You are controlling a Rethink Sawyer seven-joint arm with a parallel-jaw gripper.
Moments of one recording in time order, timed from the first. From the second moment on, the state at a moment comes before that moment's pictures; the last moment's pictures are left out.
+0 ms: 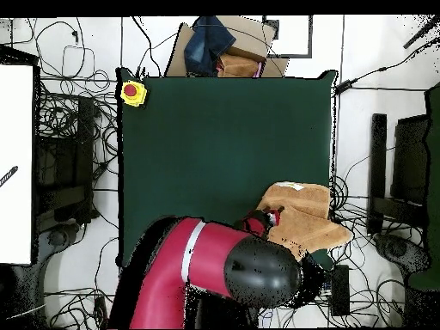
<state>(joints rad) -0.19 -0.02 -0.32 1.84 0.25 -0.61 1.13</state>
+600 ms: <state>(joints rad) -0.14 -0.02 -0.25 1.84 0.36 -0.61 1.13</state>
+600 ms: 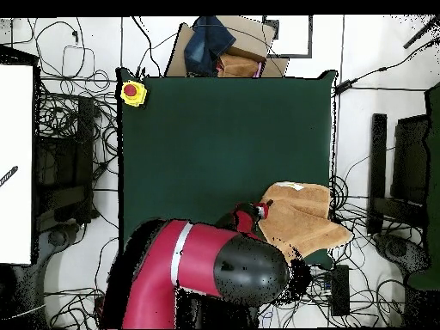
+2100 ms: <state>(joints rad) 0.14 0.27 -0.34 1.80 1.29 -0.65 1.13</state>
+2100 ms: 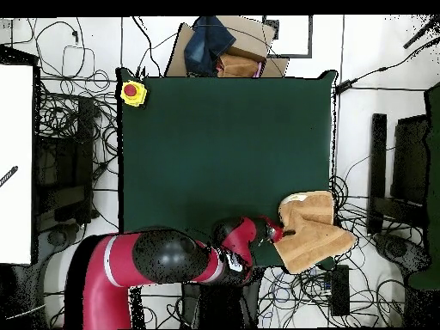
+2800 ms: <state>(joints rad) 0.00 0.19 -0.42 1.86 0.77 -0.66 1.13</state>
